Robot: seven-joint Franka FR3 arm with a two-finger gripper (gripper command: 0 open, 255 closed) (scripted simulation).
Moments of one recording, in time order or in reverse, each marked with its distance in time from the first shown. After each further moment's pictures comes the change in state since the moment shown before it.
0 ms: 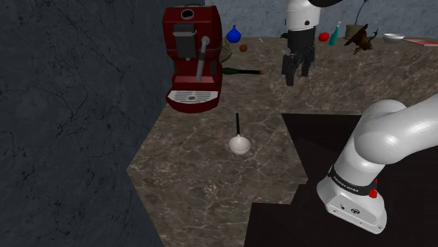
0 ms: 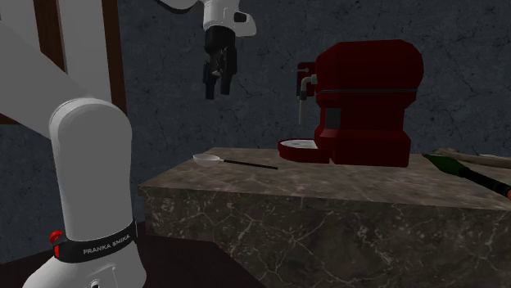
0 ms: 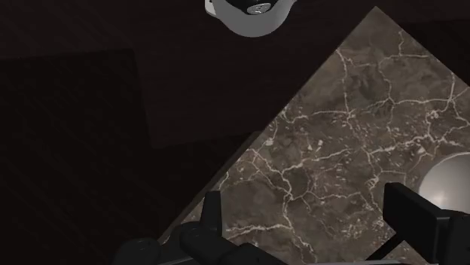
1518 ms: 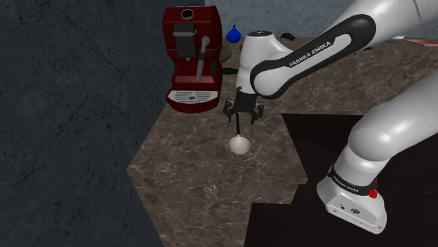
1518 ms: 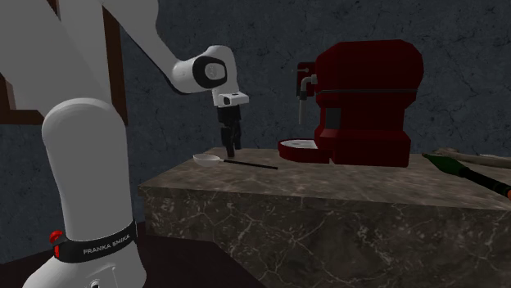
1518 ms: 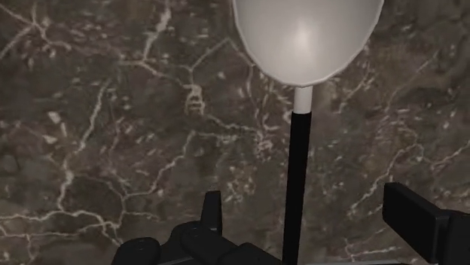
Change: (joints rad) arm -0.155 0.366 0.435 -0.248 0.236 0.924 0.895
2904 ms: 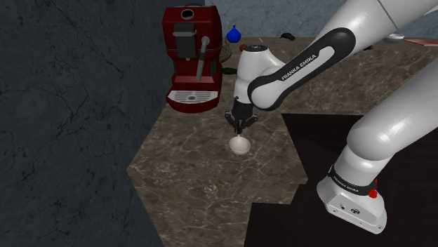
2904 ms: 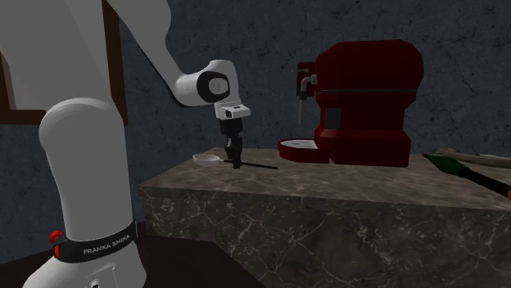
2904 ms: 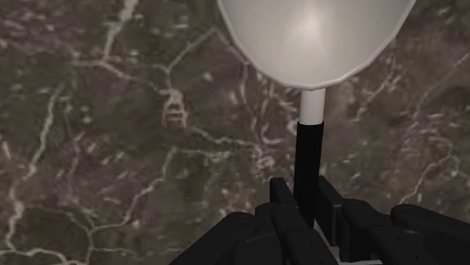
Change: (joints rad) arm -0.035 0.110 0.043 -0.024 -0.036 0.140 0.053
